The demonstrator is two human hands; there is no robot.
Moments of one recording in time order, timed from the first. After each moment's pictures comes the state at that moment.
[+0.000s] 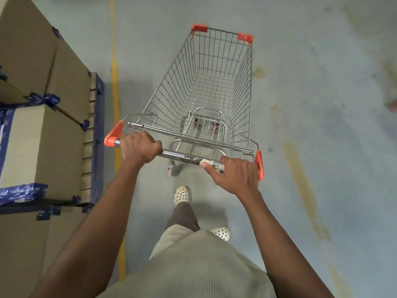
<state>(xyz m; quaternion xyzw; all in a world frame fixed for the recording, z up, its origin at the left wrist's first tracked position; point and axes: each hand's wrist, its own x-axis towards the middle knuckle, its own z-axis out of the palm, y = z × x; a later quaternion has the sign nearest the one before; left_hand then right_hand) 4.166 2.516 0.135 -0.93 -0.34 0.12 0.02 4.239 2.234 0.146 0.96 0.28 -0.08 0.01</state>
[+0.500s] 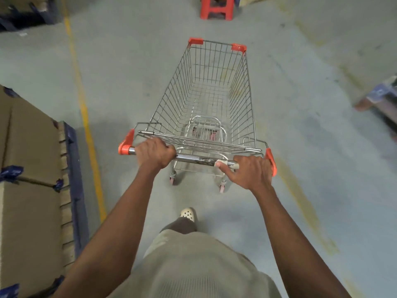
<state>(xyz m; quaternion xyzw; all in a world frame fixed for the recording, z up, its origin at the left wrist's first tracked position) 4.405 2.593 0.120 -0.96 -0.26 0.08 -0.01 4.441 2.306 0.147 0.98 0.18 -0.04 0.03</state>
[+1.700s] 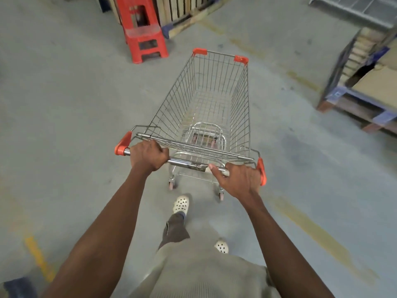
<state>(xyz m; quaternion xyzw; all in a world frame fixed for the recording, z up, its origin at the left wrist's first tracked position) 5.049 2.736 0.126 -1.00 -0.02 0.07 0.00 4.952 2.466 0.148 1.00 -0.05 -0.08 0.00</state>
